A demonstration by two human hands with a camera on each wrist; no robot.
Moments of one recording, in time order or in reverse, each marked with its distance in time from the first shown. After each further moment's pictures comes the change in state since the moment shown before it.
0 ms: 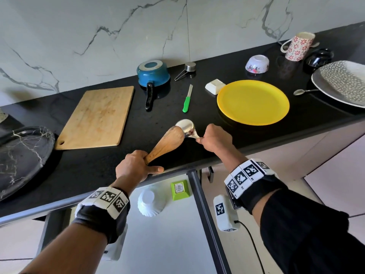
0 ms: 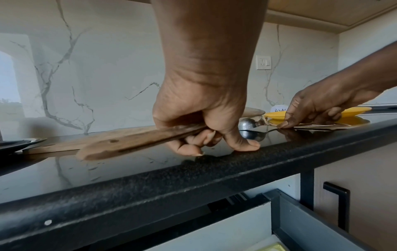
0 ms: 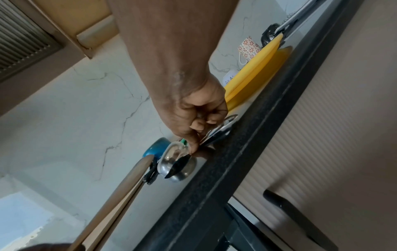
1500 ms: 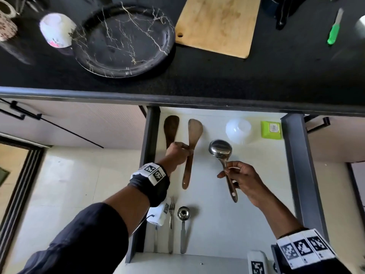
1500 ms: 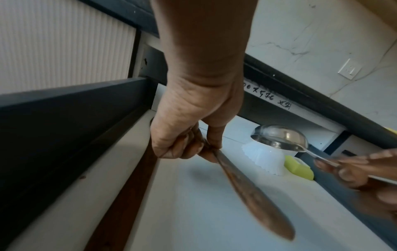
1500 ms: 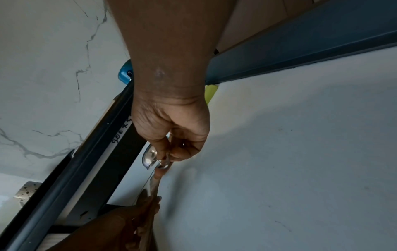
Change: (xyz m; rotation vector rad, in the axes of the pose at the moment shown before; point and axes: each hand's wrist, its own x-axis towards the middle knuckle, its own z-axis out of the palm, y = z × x) left_hand -0.089 -0.288 0.132 -0.825 -0.355 -0.434; right_hand -0.289 -0.097 0.219 0.888 -0.634 0.149
